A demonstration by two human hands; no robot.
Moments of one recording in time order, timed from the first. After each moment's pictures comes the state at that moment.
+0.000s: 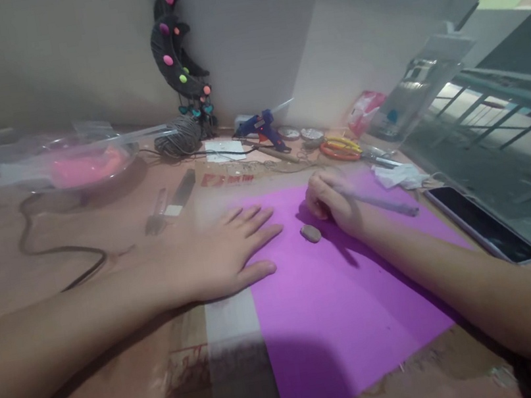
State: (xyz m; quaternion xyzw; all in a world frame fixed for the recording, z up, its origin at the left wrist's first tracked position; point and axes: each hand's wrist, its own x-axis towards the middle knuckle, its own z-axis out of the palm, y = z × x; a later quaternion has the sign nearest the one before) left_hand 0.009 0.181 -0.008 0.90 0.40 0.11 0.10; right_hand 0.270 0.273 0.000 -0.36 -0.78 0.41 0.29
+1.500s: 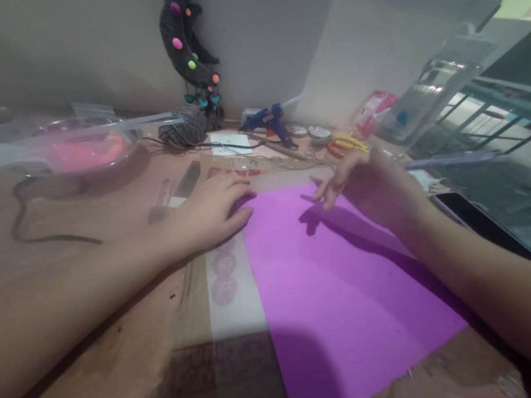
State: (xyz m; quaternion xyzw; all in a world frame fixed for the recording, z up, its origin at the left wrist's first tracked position) left_hand -0.021 0.222 -0.022 0.85 0.49 0.20 0.07; right_hand 0.280 0.282 0.020 -0.25 -0.73 0.52 0.36
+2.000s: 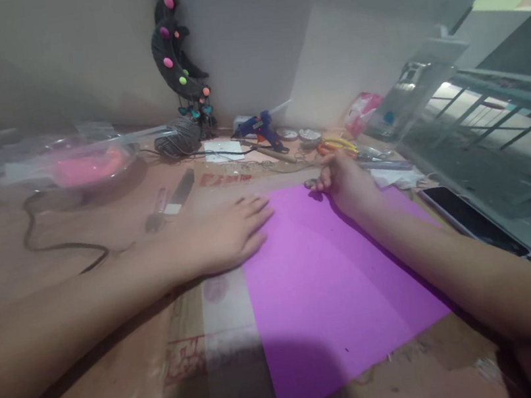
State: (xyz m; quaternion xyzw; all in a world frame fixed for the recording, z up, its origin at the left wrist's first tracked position) left_hand 0.012 0.214 -0.023 0.90 0.43 0.07 0.05; right_hand 0.276 0.319 -0.013 -0.37 -0.52 0.56 0.52
